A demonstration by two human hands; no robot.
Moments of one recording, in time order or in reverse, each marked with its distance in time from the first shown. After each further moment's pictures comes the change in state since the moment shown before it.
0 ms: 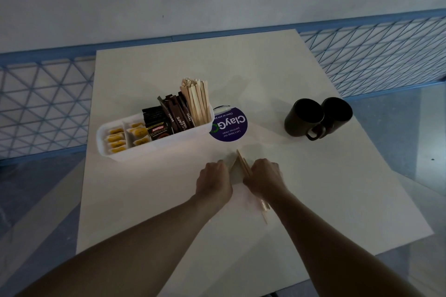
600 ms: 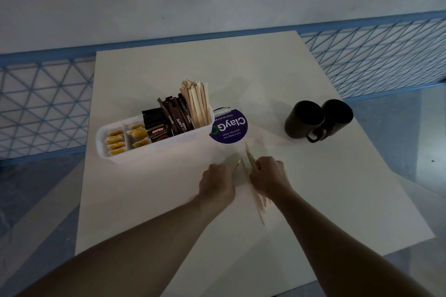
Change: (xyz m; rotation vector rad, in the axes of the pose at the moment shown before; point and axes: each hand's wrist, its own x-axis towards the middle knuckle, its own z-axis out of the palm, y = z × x) left_hand -0.002 0.008 -0.005 -0.002 -0.060 -0.045; right_hand 0.001 -0.003 -0.017 0.034 0.016 -0.025
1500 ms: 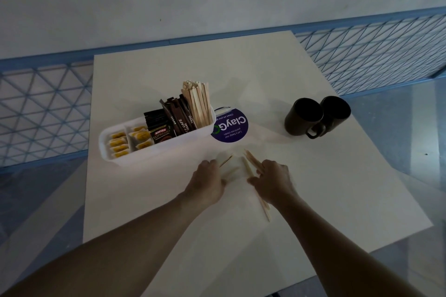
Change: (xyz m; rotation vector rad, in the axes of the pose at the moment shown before) left_hand 0.011 -0.040 -0.013 -0.067 -0.047 0.157; right_hand -0.019 0.008 0.011 -0.025 0.098 -0.004
